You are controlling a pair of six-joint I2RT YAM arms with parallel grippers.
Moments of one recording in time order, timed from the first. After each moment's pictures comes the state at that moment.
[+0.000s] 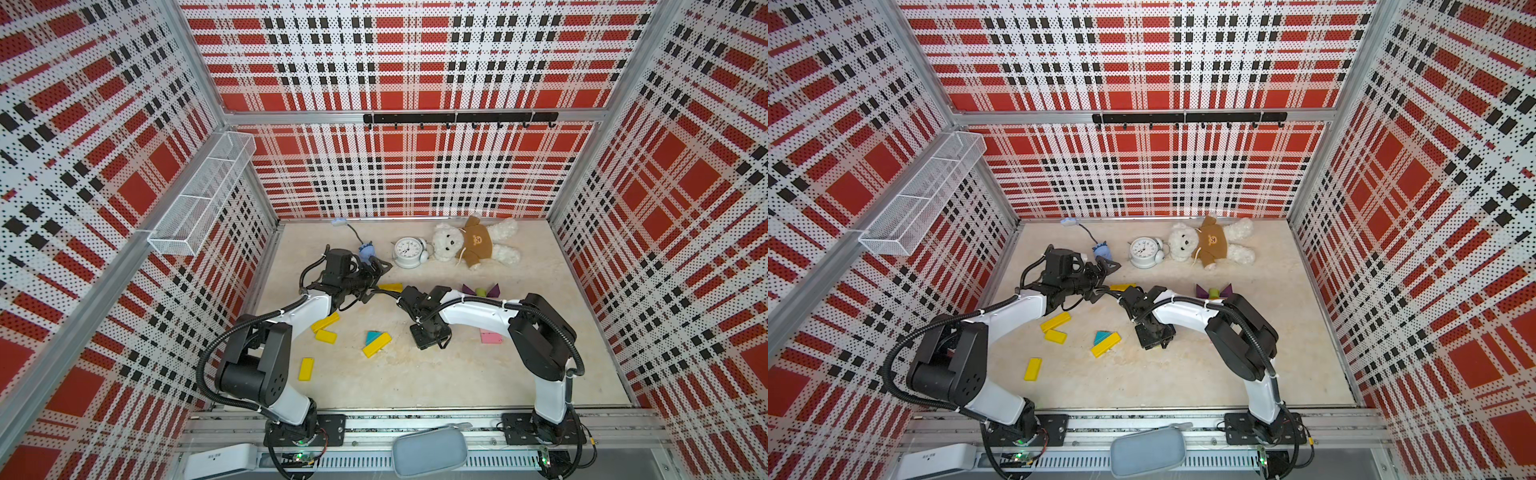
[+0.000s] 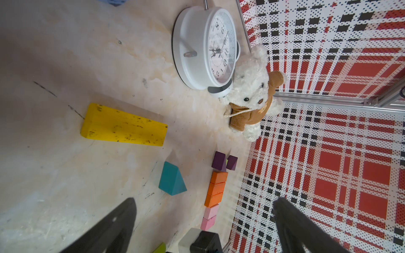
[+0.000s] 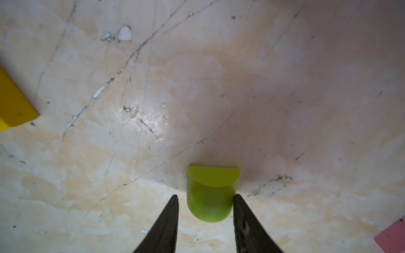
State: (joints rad) left arm -0.26 1.57 0.88 0.08 0.52 -1.11; right arm 0.92 1.94 1.34 -0.90 0.05 0.52
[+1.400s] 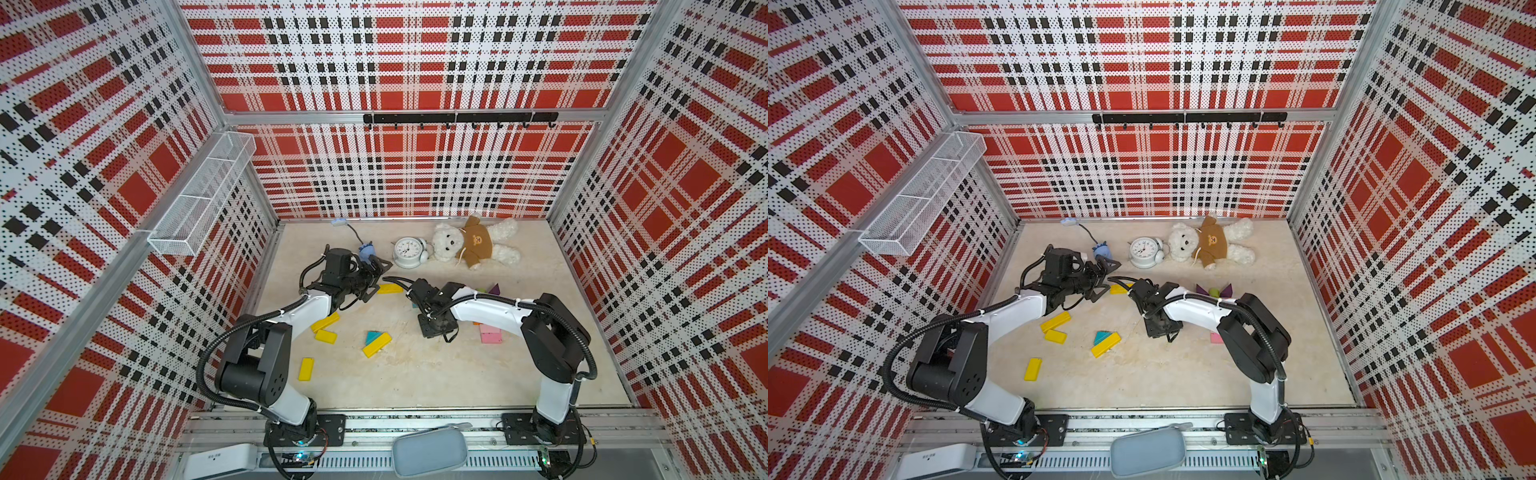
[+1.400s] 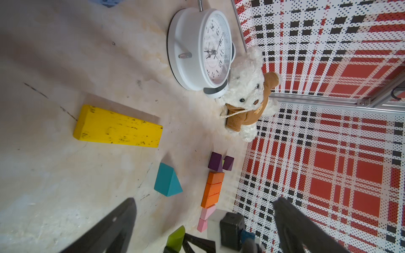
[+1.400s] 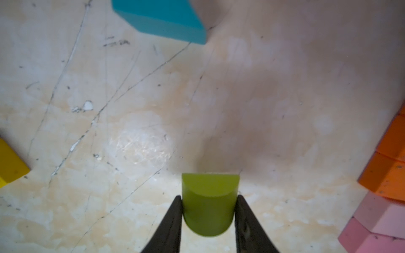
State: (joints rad) left arm -0.26 1.57 0.88 0.10 0.52 -1.13; right arm 0.83 1.87 1.28 -0.82 0.16 0.57
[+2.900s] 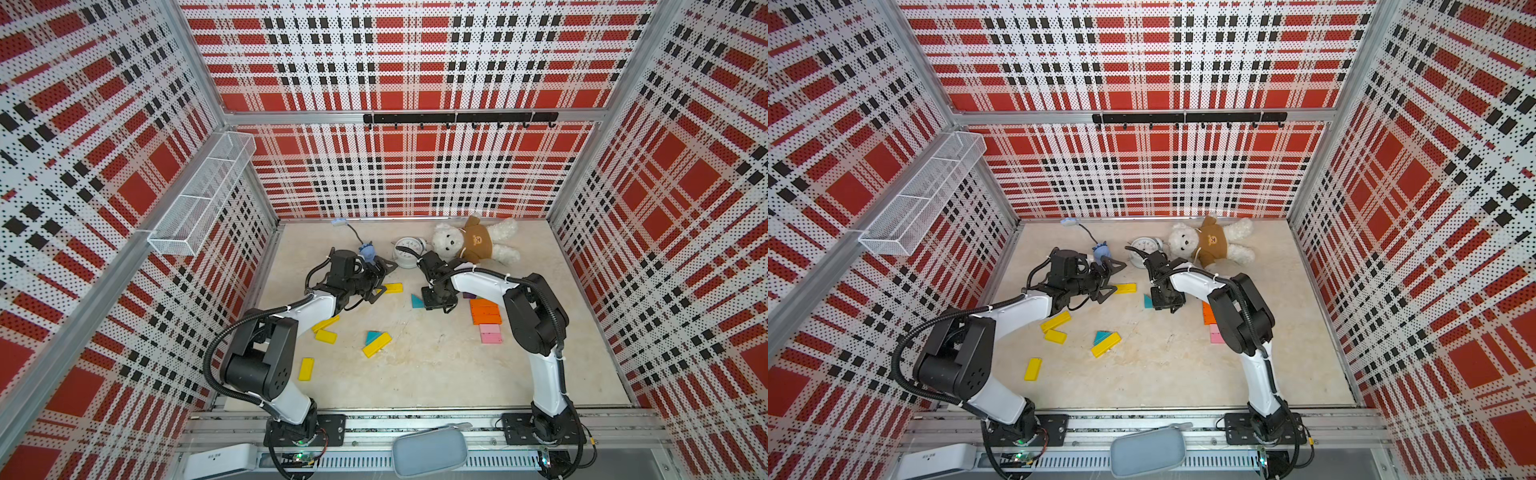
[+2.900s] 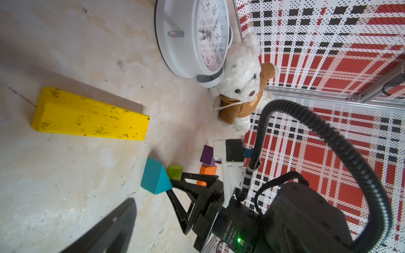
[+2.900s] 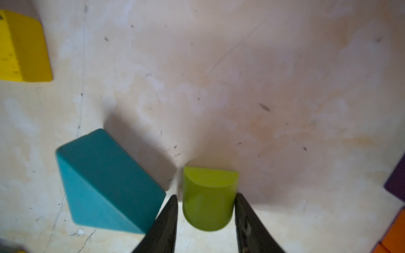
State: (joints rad) left arm -0.29 1.61 0.86 0.19 0.56 -1.20; right arm 0.64 2.08 1.51 -0.78 0.04 0.46
